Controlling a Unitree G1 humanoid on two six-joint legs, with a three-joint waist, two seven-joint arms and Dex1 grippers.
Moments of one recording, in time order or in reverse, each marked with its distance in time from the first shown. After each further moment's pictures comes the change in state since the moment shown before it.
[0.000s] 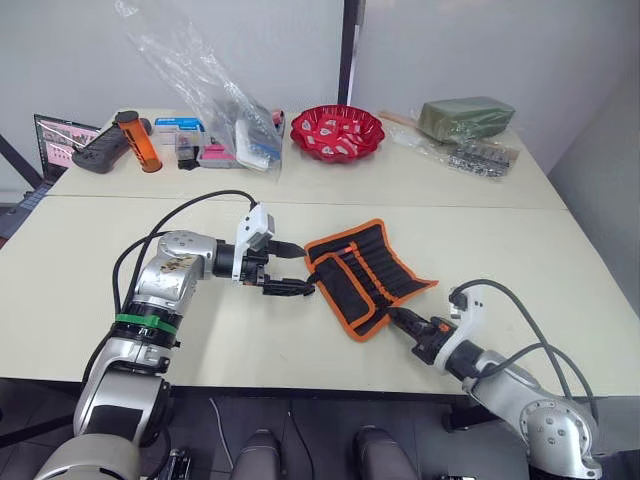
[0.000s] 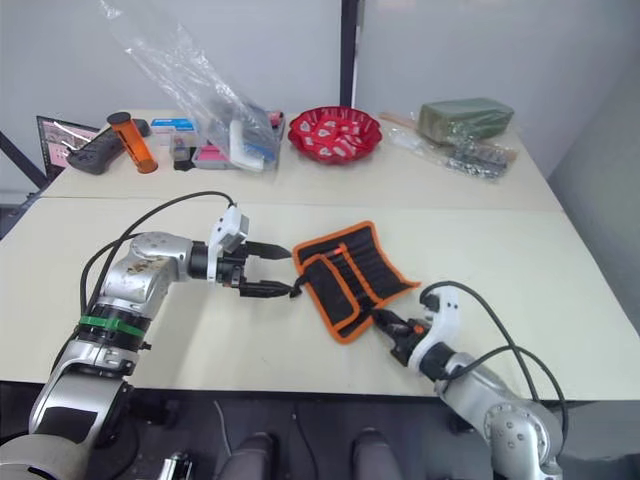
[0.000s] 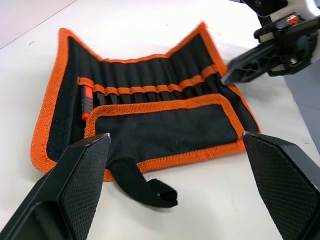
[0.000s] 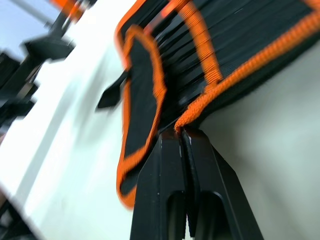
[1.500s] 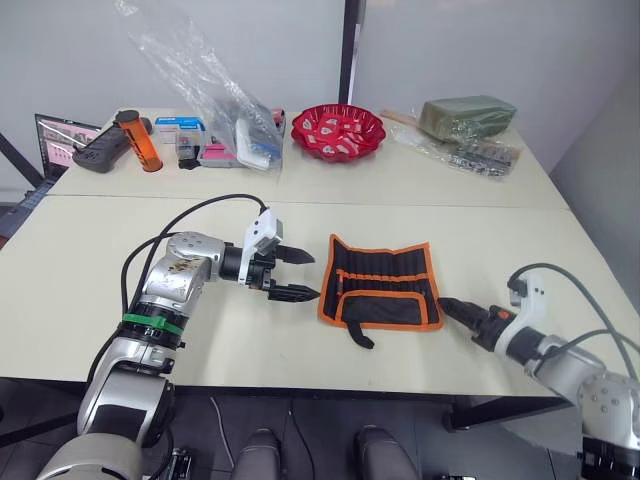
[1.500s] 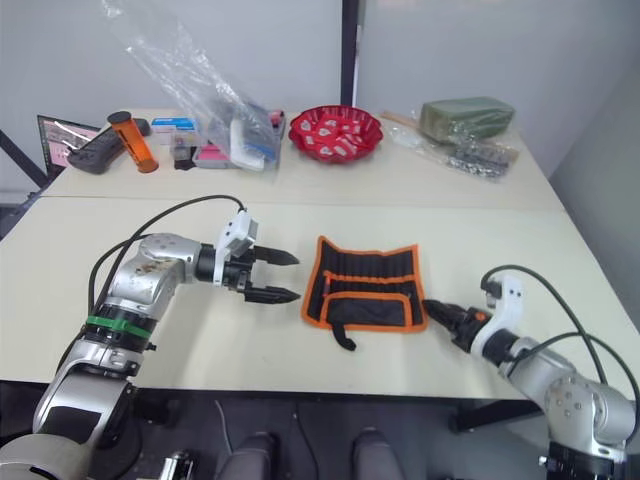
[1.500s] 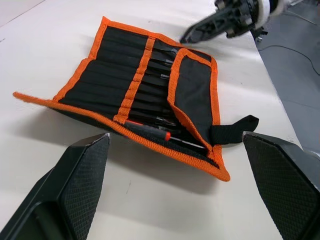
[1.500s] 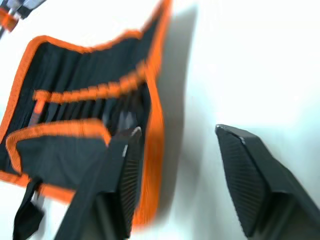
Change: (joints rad) left arm -0.004 -0.031 -0.033 -0.015 -0.001 0.015 -0.027; right arm -0.049 -0.082 -0.306 0.173 -0.104 0.056 0.119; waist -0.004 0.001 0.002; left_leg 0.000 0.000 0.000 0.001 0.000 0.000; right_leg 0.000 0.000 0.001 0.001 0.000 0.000
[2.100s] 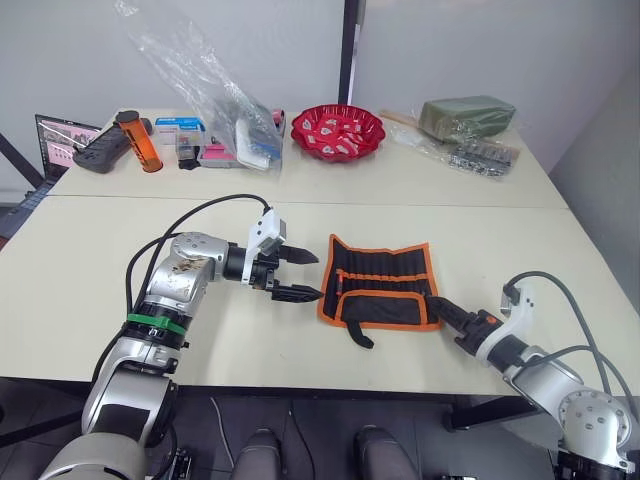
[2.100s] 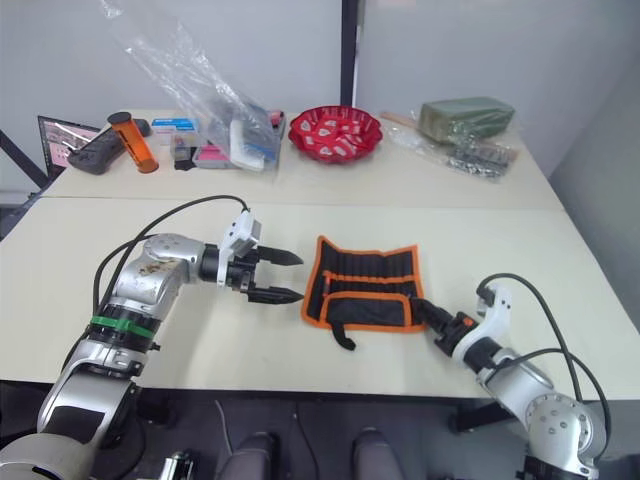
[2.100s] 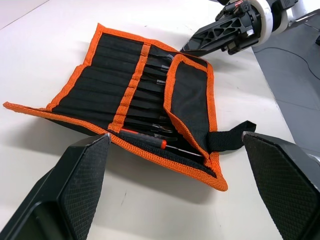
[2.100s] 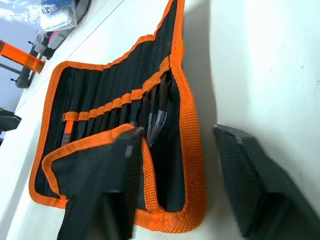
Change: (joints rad) left arm 0.000 -0.009 0.000 0.000 0.000 -0.004 -0.002; right arm 0.001 0.078 0.028 0.022 0.083 -0.040 -0.086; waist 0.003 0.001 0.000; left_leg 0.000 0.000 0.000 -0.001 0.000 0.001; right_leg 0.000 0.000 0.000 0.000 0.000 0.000
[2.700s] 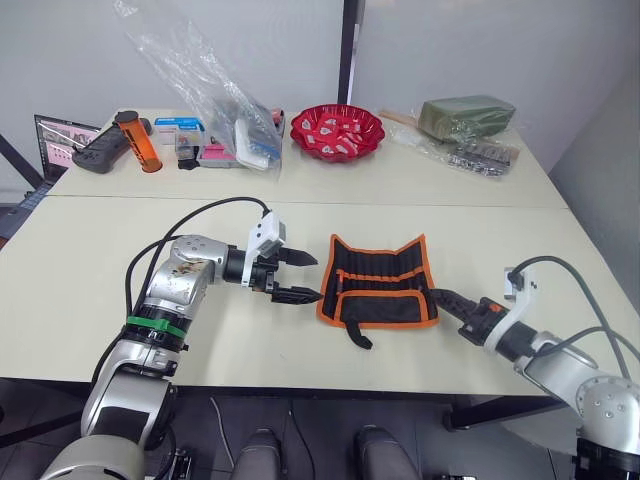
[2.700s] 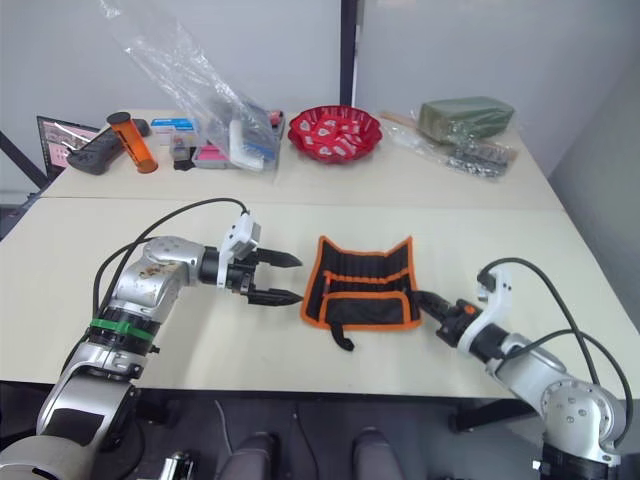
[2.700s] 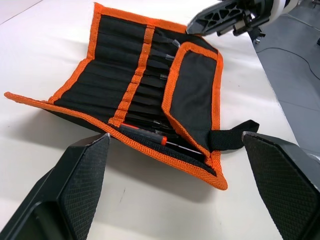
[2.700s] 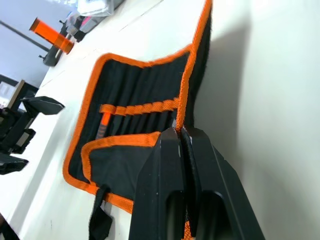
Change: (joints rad) left arm 0.015 0.001 0.000 -0.007 0.000 0.000 0.011; right arm -0.054 -0.138 0.039 -0.053 0.109 0.037 0.021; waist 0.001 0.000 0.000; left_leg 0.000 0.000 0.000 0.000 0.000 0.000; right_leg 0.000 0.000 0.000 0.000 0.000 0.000
